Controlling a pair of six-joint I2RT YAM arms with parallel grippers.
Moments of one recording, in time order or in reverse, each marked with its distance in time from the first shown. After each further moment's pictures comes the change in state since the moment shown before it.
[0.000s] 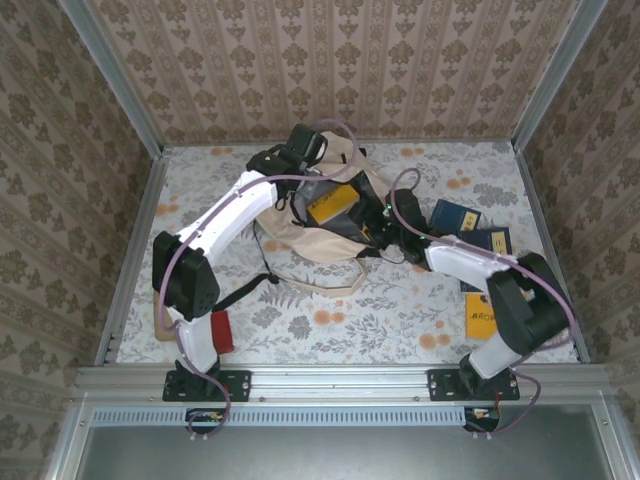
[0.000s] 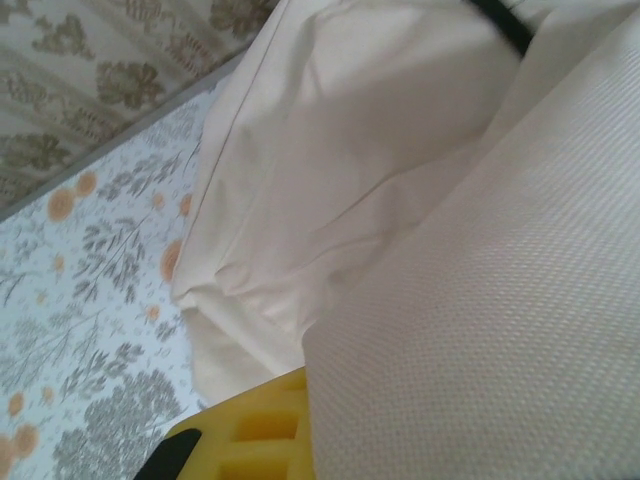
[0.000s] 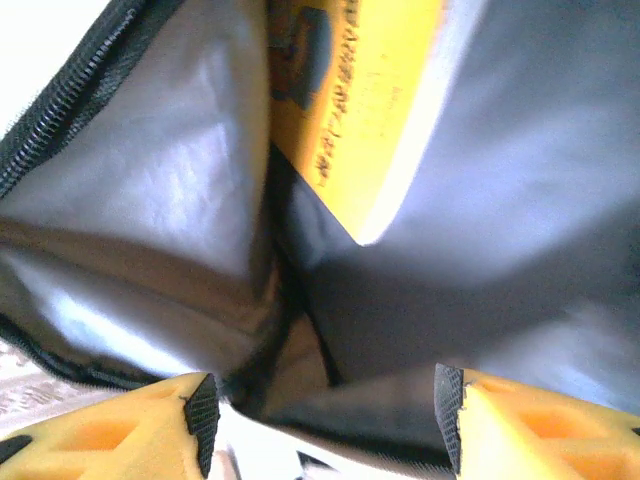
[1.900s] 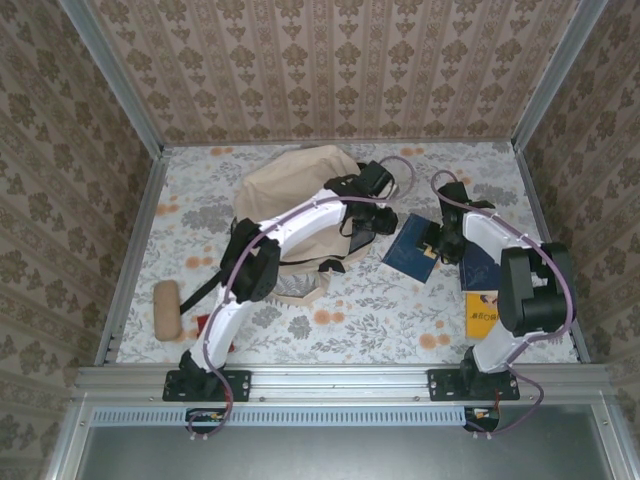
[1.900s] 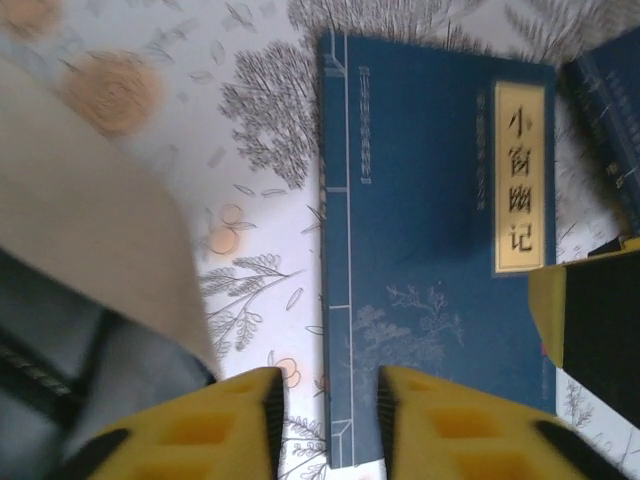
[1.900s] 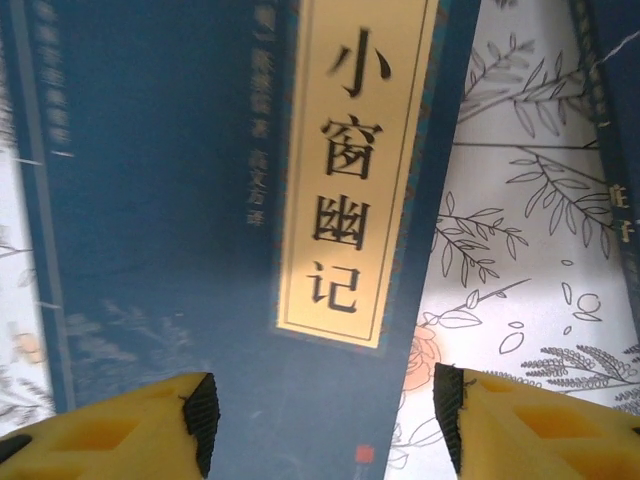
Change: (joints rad) left arm -0.229 0.462 0.272 0.071 0.585 -0.405; right arm -0.374 0.129 0.180 -0.822 0.148 -0.587
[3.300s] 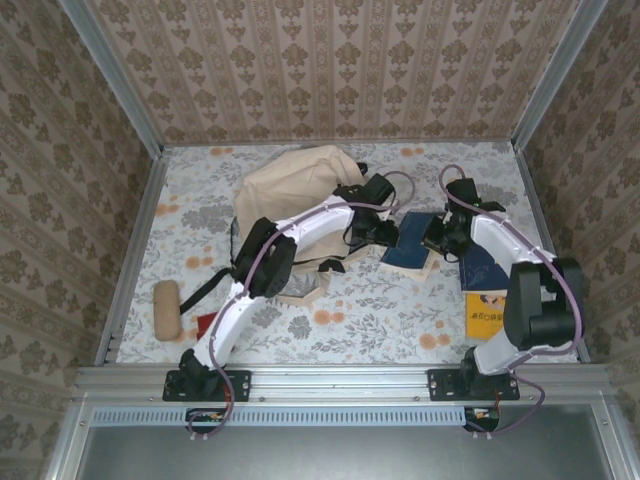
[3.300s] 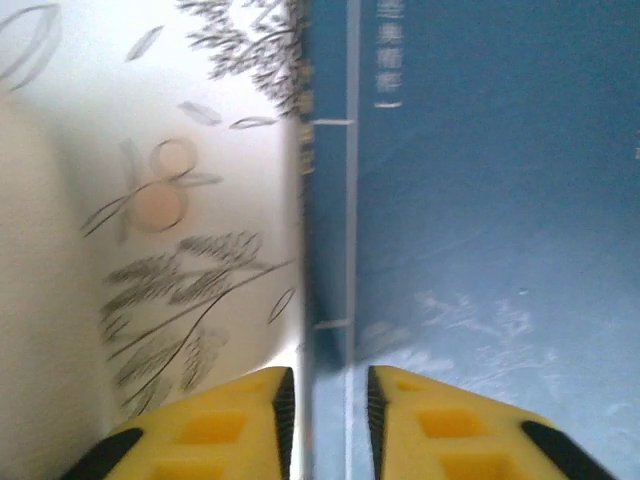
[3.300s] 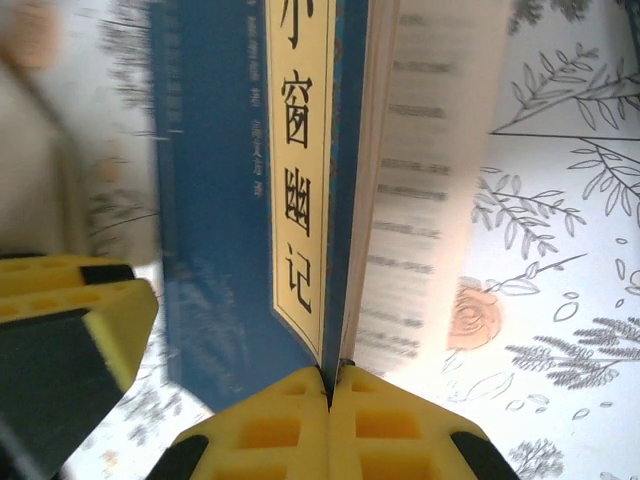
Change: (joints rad) left arm 0.030 0.103 0.020 -0.014 0.148 -0.055; right arm -0.028 -0.138 -0.007 0.008 -0.133 -0.012
